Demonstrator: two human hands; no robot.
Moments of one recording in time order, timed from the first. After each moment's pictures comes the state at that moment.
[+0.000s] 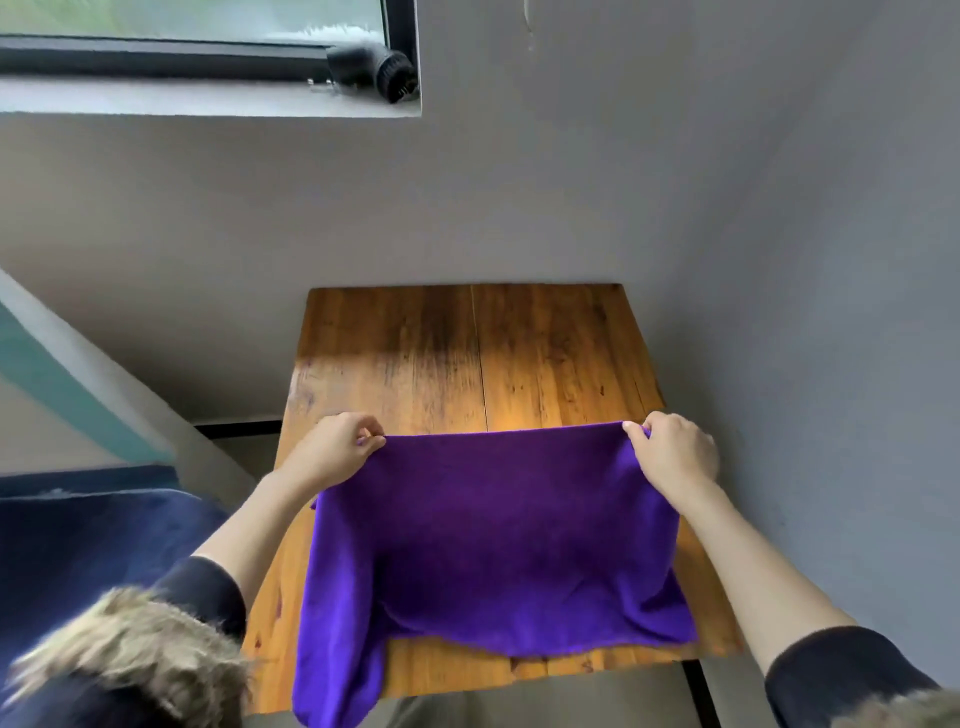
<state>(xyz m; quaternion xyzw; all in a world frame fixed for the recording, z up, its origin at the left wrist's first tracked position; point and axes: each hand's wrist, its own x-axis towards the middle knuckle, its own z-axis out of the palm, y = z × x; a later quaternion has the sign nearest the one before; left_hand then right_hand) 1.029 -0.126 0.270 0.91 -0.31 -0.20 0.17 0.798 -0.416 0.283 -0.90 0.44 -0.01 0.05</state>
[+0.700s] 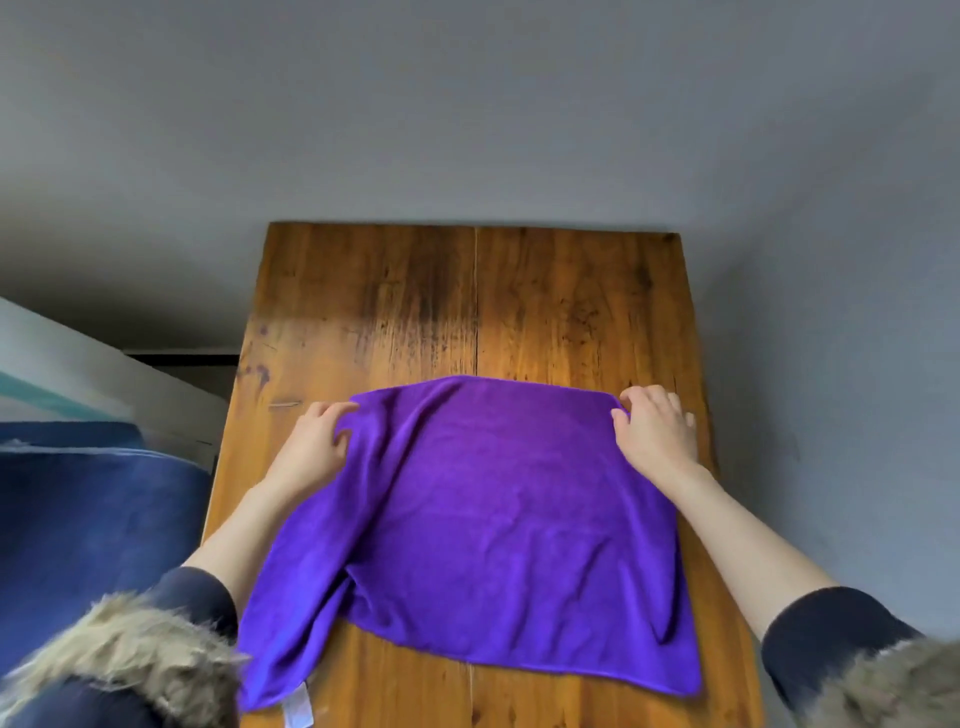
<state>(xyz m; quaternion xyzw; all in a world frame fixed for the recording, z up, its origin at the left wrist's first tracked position) 1.073 -0.178 0.161 0.93 -0.20 -0.25 0.19 0.887 -0.502 0.194 -0.91 0.37 0.11 0.15</state>
